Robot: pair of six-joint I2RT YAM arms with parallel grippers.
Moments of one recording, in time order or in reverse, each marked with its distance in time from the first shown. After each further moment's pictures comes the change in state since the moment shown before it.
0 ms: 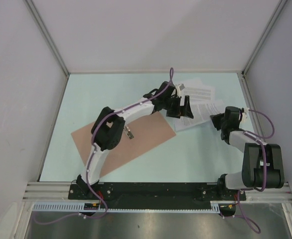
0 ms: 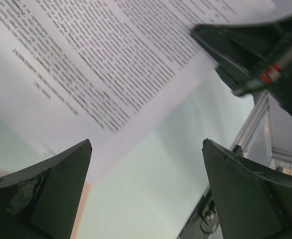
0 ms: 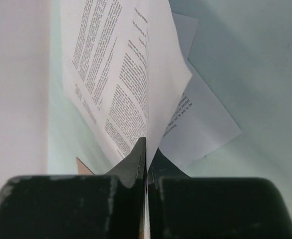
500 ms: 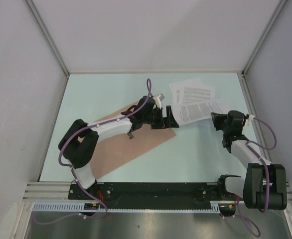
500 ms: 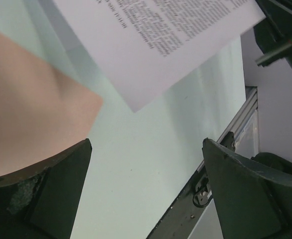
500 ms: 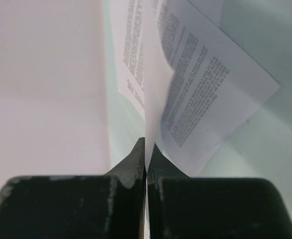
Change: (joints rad) left arm 0.006 -0.530 -0.699 0.304 -0.116 -0.113; right arm 0.011 -0.208 -0.074 0.000 -0.011 0.261
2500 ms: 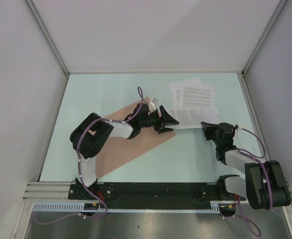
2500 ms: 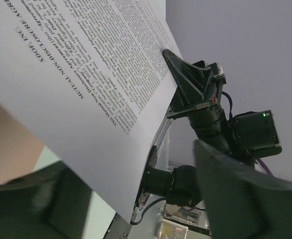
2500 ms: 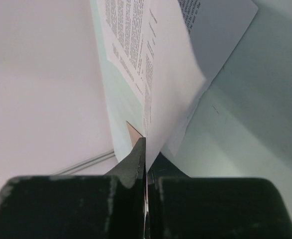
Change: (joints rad) left arm 0.063 0.183 -0.200 0.627 0.192 -0.525; right arm 0.150 0.009 -0.236 0.258 0.030 0.147
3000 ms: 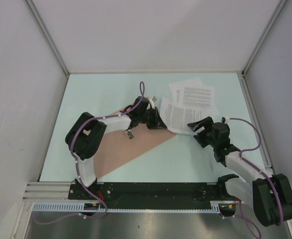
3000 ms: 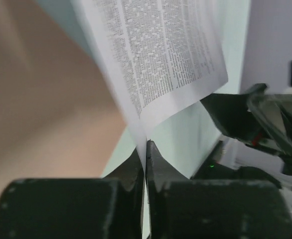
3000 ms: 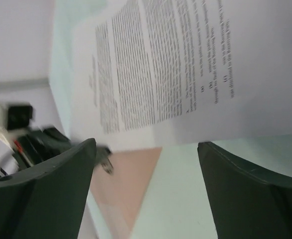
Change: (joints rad) left arm 0.044 -0.033 0.123 -0.475 -0.052 0.349; right arm 0.109 -0.137 0.045 -0.246 -0.117 -0.318
